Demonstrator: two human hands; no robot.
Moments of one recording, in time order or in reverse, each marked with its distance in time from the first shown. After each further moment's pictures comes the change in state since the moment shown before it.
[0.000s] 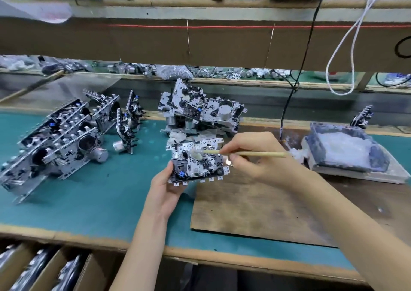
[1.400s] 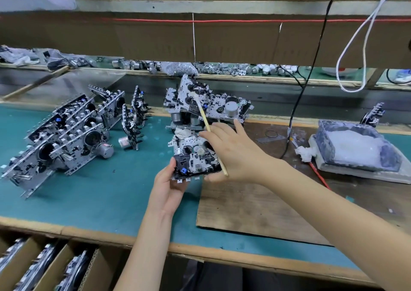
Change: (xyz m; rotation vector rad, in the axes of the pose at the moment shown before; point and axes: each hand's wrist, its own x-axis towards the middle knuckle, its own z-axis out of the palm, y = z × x) left_hand 0.001 0.001 -0.004 -0.061 -0.074 0.043; right_hand 0.035 0.024 0.045 -0.736 -0.389 0.007
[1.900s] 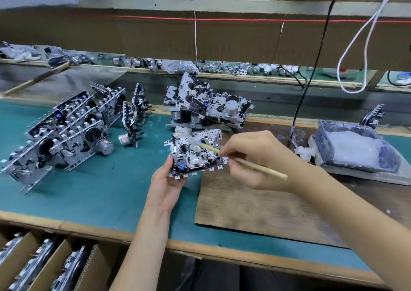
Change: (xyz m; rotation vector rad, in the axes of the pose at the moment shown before) left_hand 0.006 -0.001 -0.005 -0.030 0.104 0.030; right_hand -0.043 0.000 -0.032 0.507 0.405 -0.208
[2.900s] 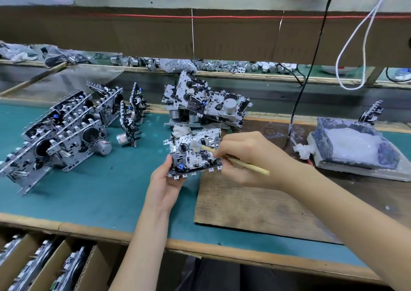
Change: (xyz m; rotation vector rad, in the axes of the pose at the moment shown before) left_hand -0.002 0.000 0.000 0.046 0.000 -0.001; right_hand 0.004 0.003 0.009 -0.105 -0.042 -0.020
